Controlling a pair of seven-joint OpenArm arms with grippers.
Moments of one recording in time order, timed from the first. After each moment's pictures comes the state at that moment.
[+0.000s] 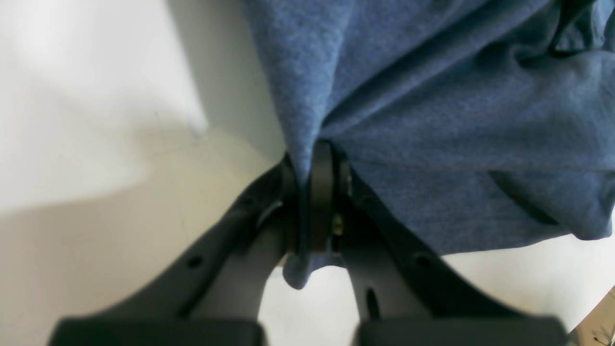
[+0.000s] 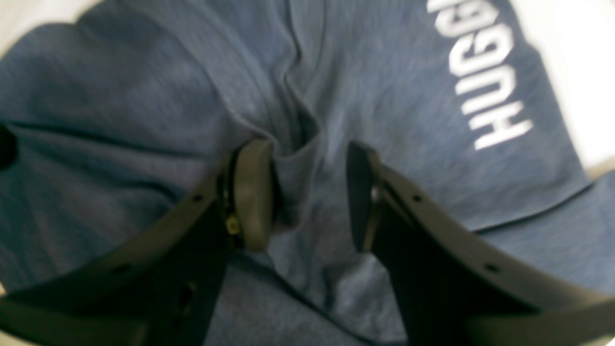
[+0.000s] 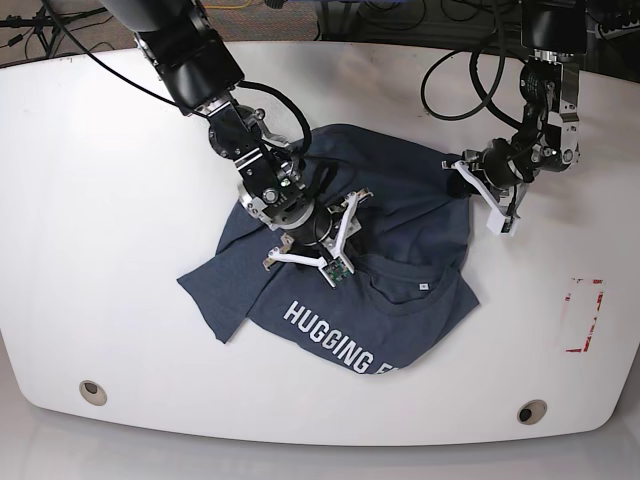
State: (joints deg) left arm 3.1 -19.7 -1.5 85.9 -39.1 -13.8 52.7; right arm 12.9 5.9 -31.2 80.9 7.6 5.9 -36.0
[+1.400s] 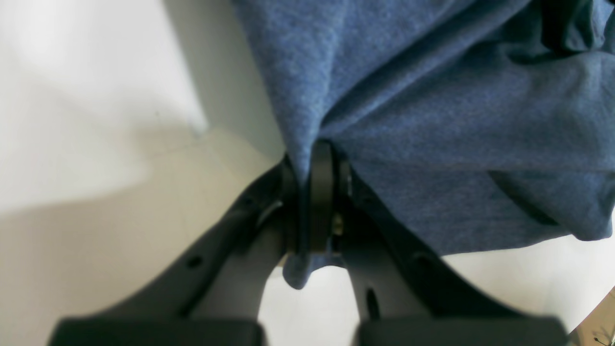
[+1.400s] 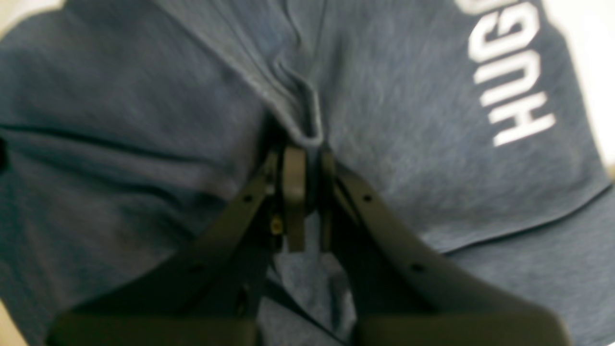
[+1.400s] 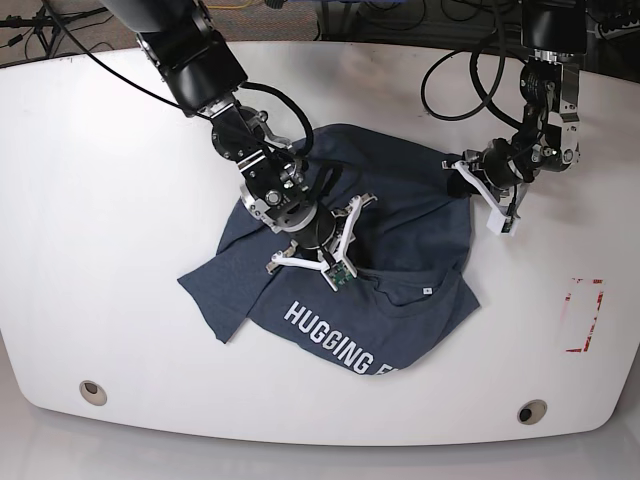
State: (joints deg) left arm 3.1 -19.7 -1.6 85.9 -39.1 -13.8 52.7; right arm 13.4 5.3 -31.1 80.7 7.6 5.5 -33.4
